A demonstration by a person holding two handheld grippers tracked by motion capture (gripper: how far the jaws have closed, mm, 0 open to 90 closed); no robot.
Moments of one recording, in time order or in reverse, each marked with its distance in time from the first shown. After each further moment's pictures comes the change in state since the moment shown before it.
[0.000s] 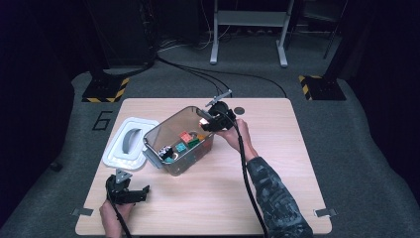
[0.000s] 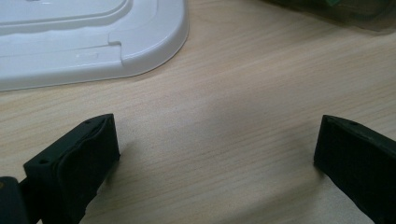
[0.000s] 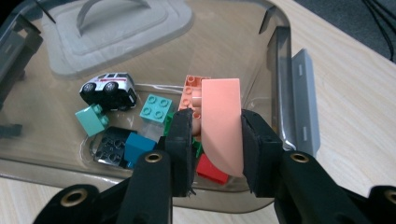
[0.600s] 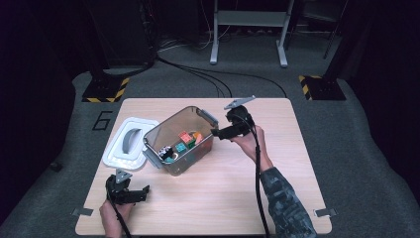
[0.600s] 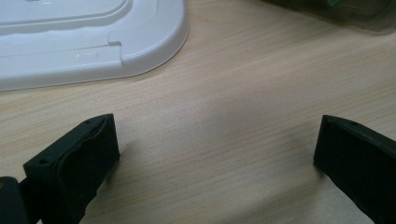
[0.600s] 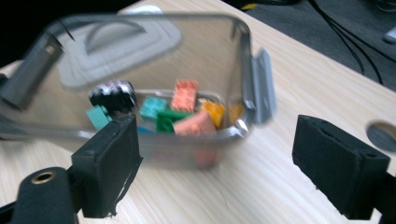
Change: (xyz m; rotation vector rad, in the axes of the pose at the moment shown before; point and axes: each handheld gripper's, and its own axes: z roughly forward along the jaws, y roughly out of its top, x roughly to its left) left arm 0.000 0.000 -0.001 0.007 -0.003 0.001; right arm -0.001 -0.035 -0.052 -0.149 -0.045 0.037
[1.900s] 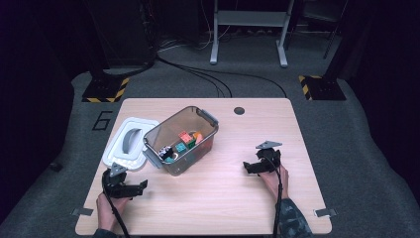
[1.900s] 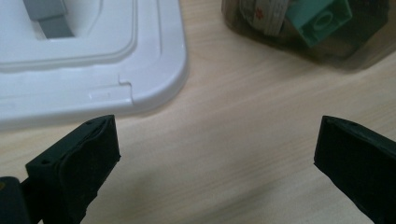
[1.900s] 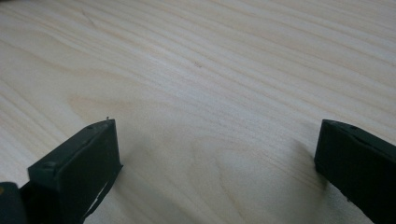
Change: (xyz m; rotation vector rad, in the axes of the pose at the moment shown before) left arm 0.016 0.024 -0.009 -0.034 -0.074 -0.016; right arm -0.051 -0.185 0.024 0.083 -0.252 0.184
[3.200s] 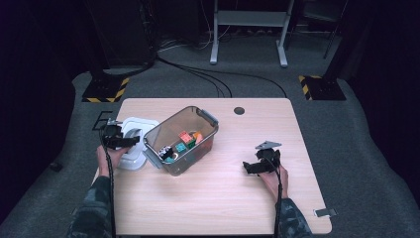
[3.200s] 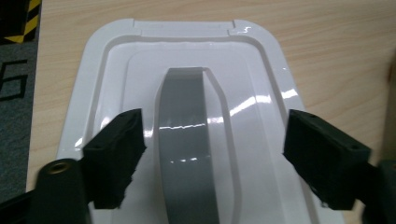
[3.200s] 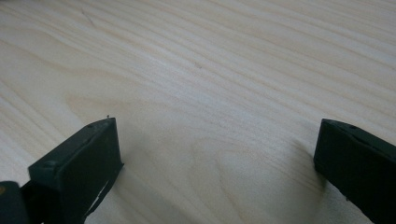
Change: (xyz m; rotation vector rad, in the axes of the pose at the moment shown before) left arm 0.098 0.107 0.077 0.026 0.052 -0.066; right arm 0.001 0.000 0.001 -0.004 -0.007 -0.015
